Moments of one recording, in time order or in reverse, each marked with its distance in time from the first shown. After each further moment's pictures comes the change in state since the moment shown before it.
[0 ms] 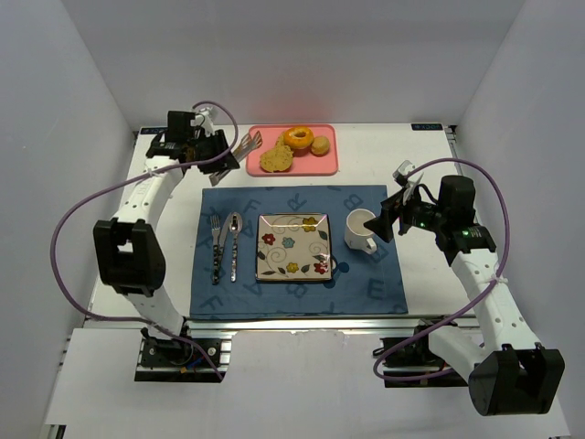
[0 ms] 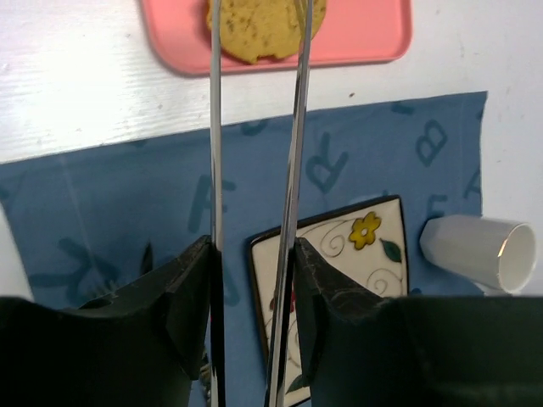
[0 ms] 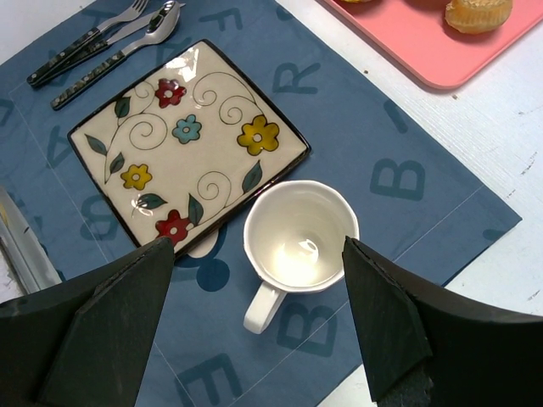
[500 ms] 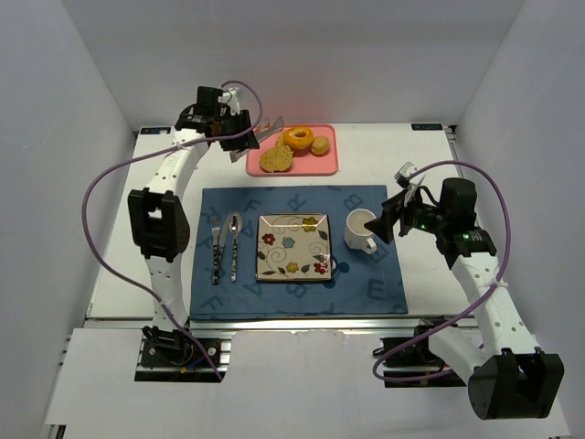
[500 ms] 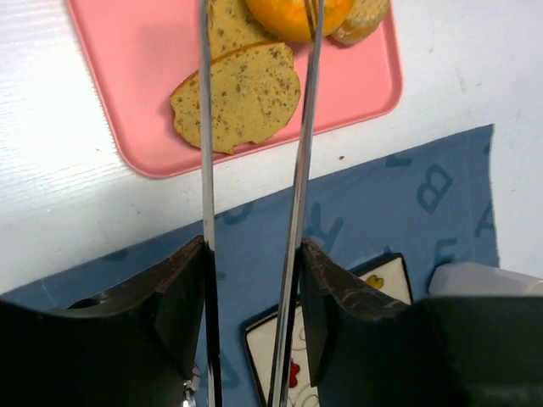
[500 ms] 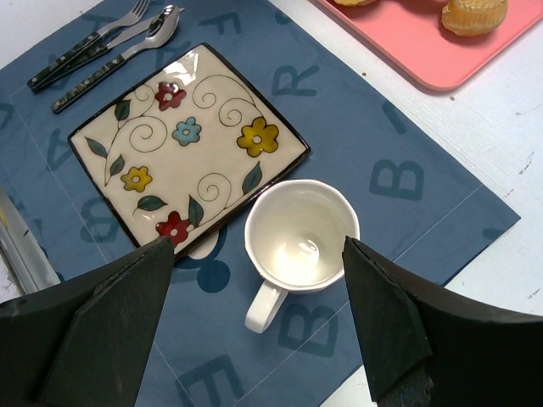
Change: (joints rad) left arm -0.087 0.377 0.512 -0.137 -0.022 0.030; right arm -0.007 -0.025 -0.022 0.022 -0.003 0.014
